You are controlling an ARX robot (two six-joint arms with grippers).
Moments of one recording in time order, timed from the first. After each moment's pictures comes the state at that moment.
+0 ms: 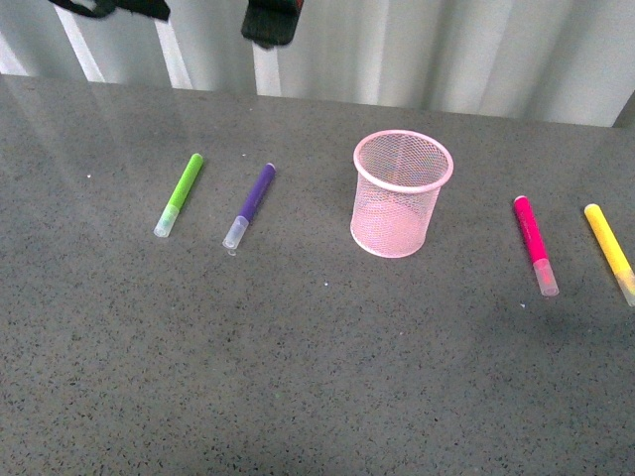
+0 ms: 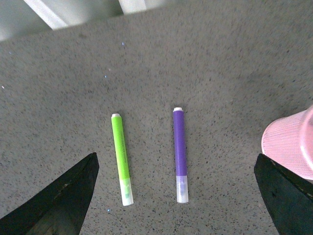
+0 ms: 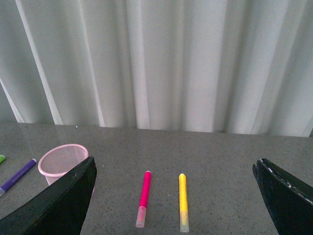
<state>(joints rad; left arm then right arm) -0.35 1.87 1.36 -0.24 -0.19 0.02 0.00 0.00 0.02 0.00 0.00 0.00</state>
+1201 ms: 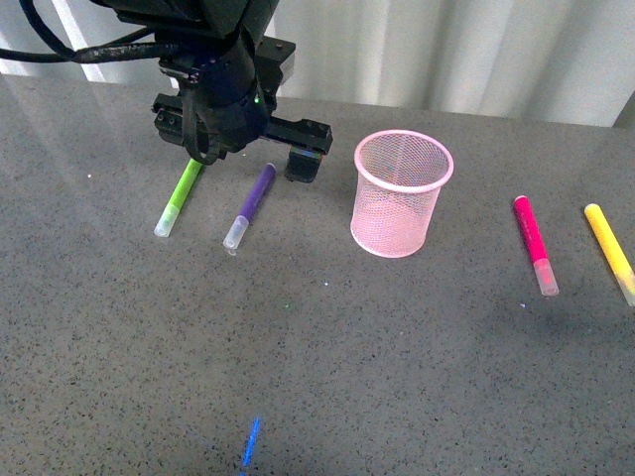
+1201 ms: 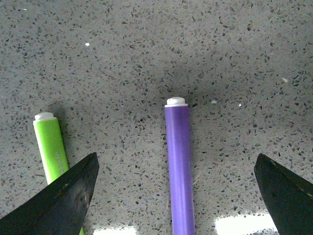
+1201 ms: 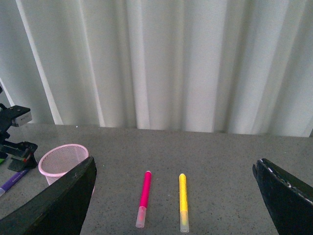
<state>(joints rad) -0.32 2.38 1.71 -0.33 -0.14 0.03 0.00 0.00 0.02 0.00 0.00 0.00</state>
